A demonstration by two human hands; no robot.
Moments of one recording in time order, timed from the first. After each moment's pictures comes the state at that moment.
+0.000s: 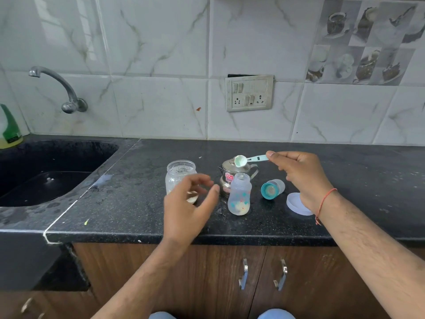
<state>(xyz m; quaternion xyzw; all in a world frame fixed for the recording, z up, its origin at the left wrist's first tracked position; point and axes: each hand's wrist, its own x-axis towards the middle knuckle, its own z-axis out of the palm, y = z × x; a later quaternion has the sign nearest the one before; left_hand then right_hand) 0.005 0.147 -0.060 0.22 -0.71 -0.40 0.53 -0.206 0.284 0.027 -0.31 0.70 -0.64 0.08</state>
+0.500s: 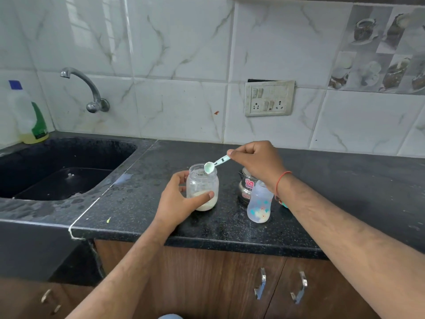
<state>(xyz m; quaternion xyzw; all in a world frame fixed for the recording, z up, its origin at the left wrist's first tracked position) 0.028 0.042 -0.082 0.31 -0.72 -0.46 0.40 -0.163 0.170 0.039 -0.45 0.72 -0.52 0.07</state>
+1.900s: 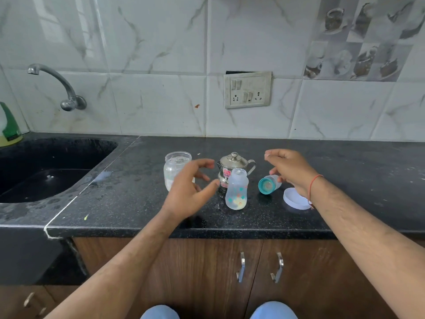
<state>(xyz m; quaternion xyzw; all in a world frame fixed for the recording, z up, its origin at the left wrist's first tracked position) -0.016 0.097 -0.064 0.14 -0.81 -0.39 0.42 -0.251 0.264 0.007 -0.31 0.77 -0.54 0.14</state>
